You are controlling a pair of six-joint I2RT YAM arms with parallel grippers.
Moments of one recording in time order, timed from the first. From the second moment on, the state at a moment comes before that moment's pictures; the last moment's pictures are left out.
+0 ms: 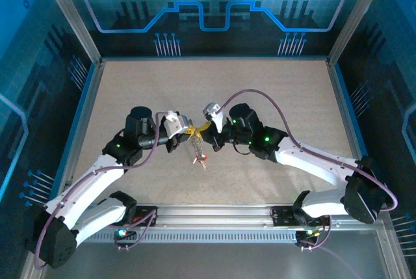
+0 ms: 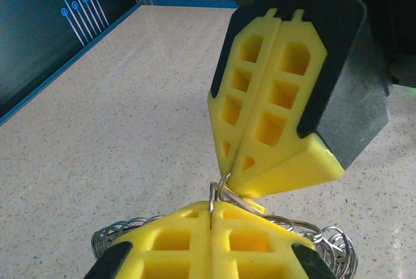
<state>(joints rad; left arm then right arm) -0.42 0.95 0.67 -0.15 0.60 0.40 0.85 1.30 0.92 -0.06 -0.27 0.14</state>
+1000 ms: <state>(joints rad) -0.43 0.97 0.67 -0.13 0.58 0.38 0.85 1.32 0.90 -0.01 -0.24 0.26</state>
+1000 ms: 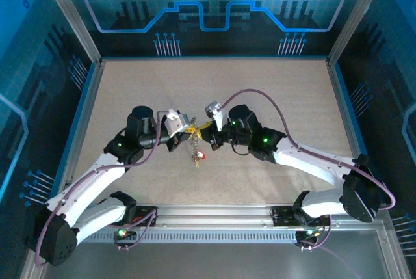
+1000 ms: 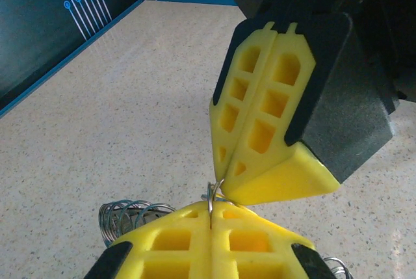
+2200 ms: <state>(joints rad) -0.44 0.98 0.67 -0.13 0.55 0.35 0.85 1.30 0.86 0.07 -0.21 0.25</state>
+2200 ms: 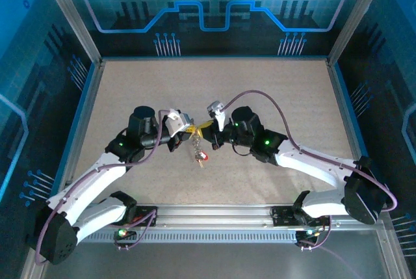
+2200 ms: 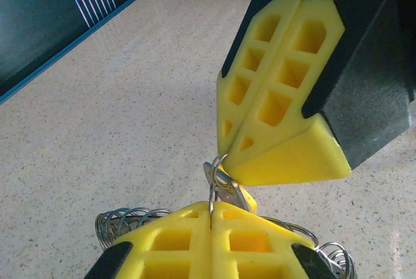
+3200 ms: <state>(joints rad) -0.44 0.98 0.67 -0.14 0.53 0.33 0.89 1.31 0.89 0.03 -0.16 0.20</state>
